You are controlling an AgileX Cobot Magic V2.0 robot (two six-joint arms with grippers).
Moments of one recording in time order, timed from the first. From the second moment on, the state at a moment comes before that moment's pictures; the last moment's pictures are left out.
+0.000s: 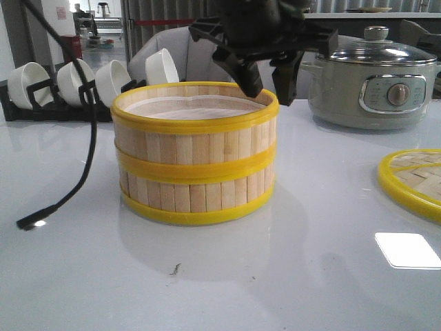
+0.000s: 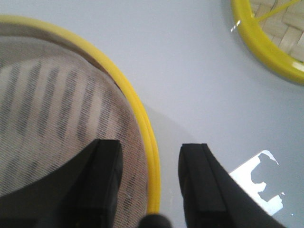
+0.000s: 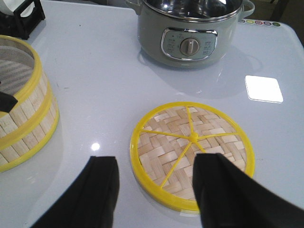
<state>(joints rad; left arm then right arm) -0.80 2.08 -1.97 0.10 0.94 -0.16 0.08 0.67 -0.70 -0.09 0.53 0.11</state>
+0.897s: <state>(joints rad) -0.39 1.71 -2.10 0.14 1.08 -0.15 0.08 0.67 -0.70 -0.09 0.53 0.11</state>
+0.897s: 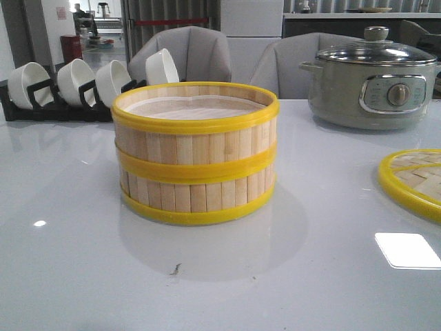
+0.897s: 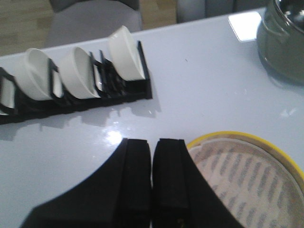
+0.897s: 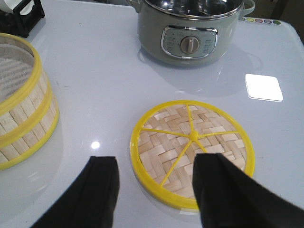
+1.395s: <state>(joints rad) -0.20 1.12 -1.49 0.14 0.94 -0.15 0.08 0.67 -0.70 -0.09 0.53 0.11</state>
